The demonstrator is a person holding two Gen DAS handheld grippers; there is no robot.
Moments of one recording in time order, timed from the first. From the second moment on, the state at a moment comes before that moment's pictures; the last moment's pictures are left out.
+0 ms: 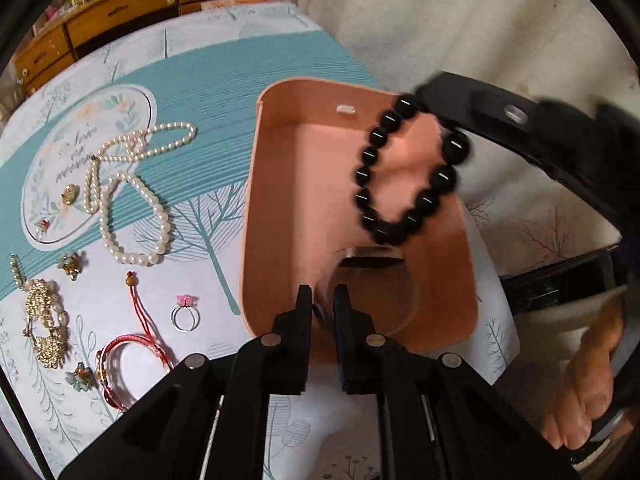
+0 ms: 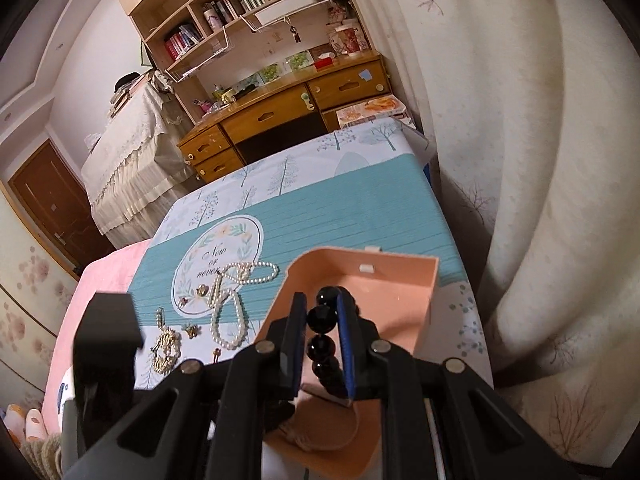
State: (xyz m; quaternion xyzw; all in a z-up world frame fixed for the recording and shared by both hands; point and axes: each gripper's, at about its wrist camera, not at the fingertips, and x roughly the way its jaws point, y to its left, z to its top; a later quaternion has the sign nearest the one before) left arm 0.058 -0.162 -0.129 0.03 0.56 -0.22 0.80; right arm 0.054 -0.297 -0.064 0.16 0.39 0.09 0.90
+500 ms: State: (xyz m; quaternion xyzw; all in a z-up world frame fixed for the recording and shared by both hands) left arm 0.025 -0.107 -0.064 0.03 0.44 -0.16 0.88; right arm 0.038 -0.277 -0.064 0.14 0.39 0.09 0.91
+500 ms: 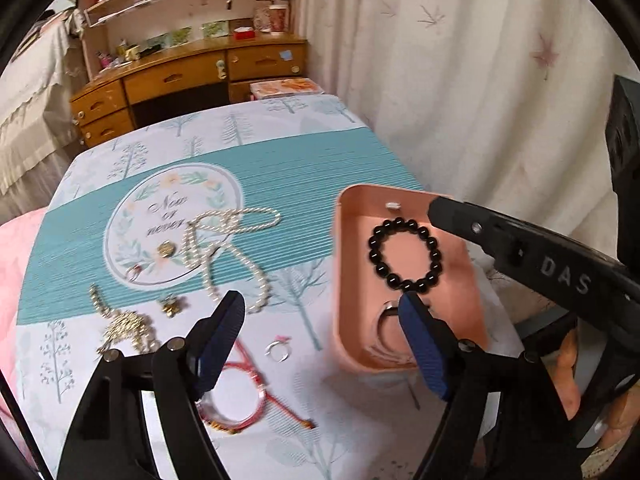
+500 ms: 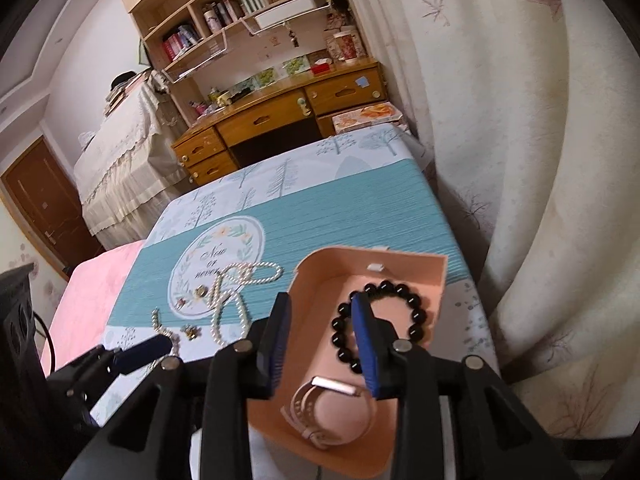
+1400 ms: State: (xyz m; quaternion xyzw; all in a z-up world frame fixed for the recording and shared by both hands) left arm 0.000 -0.006 -0.050 -0.02 0.42 -0.08 0.90; right arm -0.001 -0.206 -0.053 0.09 0.39 0.09 0.91
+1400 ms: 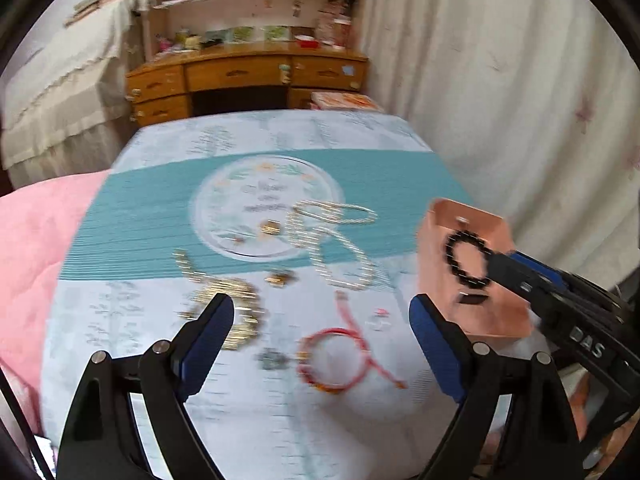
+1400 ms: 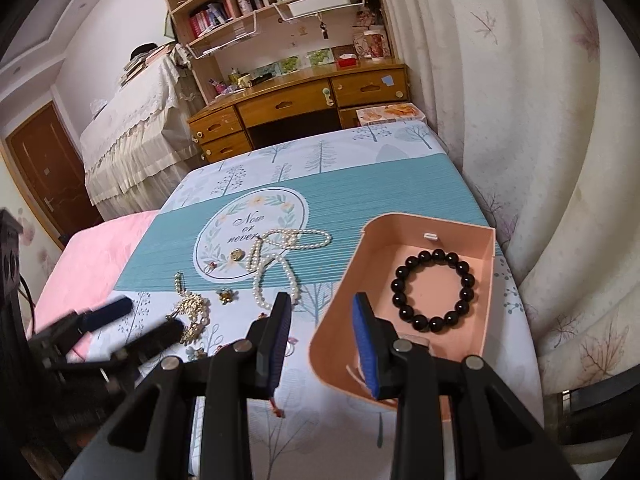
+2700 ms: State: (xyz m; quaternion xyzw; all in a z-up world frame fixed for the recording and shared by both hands) left arm 0.005 0.050 -0.133 -0.01 0.50 -0.11 0.86; right arm 0.000 -0.081 -0.136 -0.11 0.45 0.29 0.84
